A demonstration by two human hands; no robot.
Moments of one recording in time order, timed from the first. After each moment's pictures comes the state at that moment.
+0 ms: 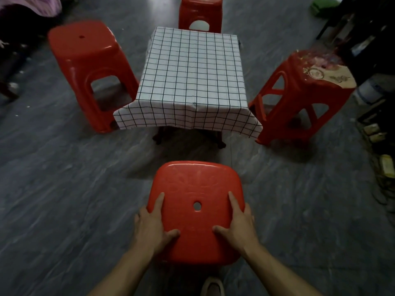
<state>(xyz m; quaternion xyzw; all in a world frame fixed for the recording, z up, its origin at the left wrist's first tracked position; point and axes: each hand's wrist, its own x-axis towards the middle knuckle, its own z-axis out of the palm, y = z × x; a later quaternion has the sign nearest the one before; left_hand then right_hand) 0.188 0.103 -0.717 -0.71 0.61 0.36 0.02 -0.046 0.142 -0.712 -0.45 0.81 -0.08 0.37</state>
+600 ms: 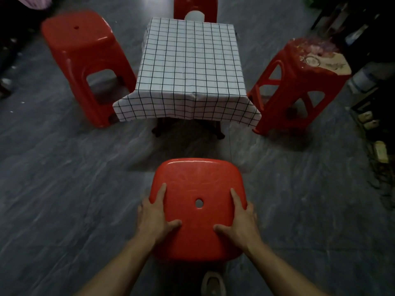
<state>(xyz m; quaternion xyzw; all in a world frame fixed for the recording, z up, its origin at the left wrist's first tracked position) 0.205 0.117 -0.722 -0.69 0.62 0.37 0.01 -0.026 0.180 -0.711 -0.44 0.82 -0.07 0.36</state>
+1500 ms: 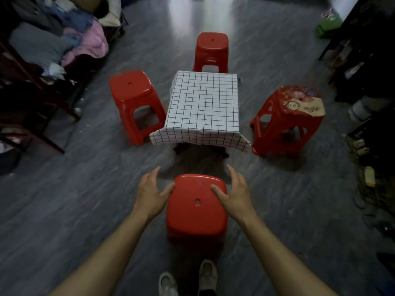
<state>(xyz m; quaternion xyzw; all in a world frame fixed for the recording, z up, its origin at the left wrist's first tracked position) 0.198 0.148 -0.387 -0.72 0.60 0.30 -0.18 -0.042 0.177 -0.396 -0.53 0.73 -0.26 0.34</state>
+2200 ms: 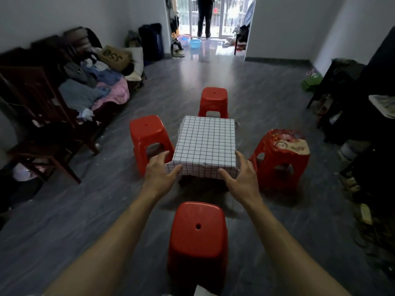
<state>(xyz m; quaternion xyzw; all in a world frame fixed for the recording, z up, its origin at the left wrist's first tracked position) 0.179 0.141 -0.225 -0.67 0.64 0.21 -0.31 -0.061 0.177 -0.232 -0.56 0.68 -0.40 0.24</state>
